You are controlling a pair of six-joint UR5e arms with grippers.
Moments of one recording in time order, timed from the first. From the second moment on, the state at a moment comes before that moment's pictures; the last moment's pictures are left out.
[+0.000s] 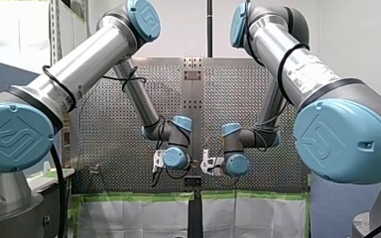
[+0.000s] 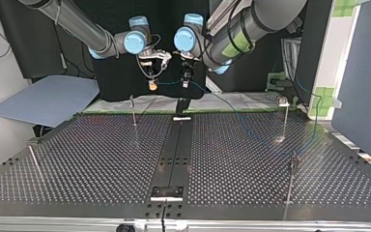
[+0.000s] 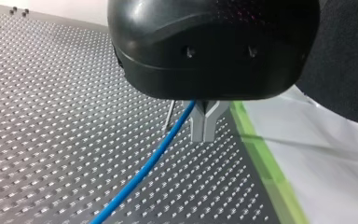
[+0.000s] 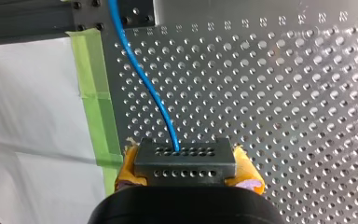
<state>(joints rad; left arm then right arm) -0.67 -2.34 -1.79 -2.43 -2.04 -1.59 2.17 -0.75 1.80 -0.77 1.66 1.71</state>
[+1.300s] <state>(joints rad) -0.78 -2.42 -1.79 -2.12 -2.17 -1.56 2.02 -0.69 2.00 -1.10 1.56 1.77</state>
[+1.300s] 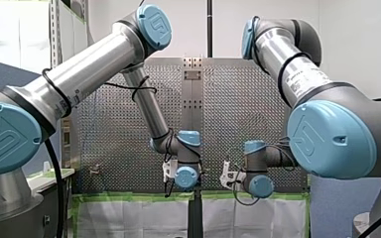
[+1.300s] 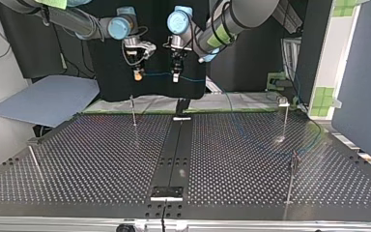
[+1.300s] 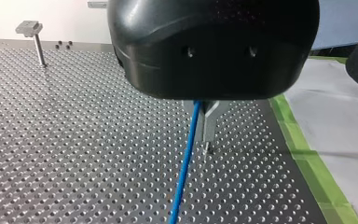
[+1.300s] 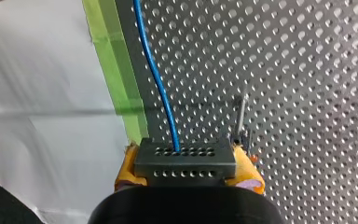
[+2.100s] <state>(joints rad) -0.86 -2.62 -1.63 -2.24 -2.17 -1.58 1.80 -0.69 2.03 -1.24 1.37 1.77</state>
